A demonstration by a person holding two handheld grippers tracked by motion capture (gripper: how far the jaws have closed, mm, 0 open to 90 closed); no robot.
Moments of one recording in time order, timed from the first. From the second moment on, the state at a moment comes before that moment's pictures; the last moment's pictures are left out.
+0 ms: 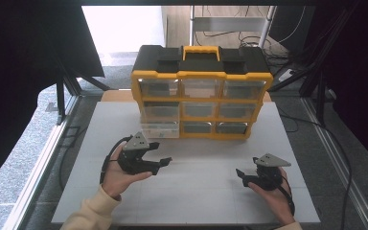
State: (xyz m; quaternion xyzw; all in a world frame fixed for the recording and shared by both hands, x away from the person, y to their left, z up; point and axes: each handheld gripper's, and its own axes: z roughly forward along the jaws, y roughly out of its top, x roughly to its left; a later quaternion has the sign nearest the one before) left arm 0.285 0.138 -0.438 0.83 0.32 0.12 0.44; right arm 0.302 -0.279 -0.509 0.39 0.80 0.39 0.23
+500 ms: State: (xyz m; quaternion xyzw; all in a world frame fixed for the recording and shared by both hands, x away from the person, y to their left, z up) left arm 0.309 0.126 -0.473 0.85 0.33 0.12 0.39; right arm 0.302 -0.279 -0.509 0.39 0.81 0.38 0.23
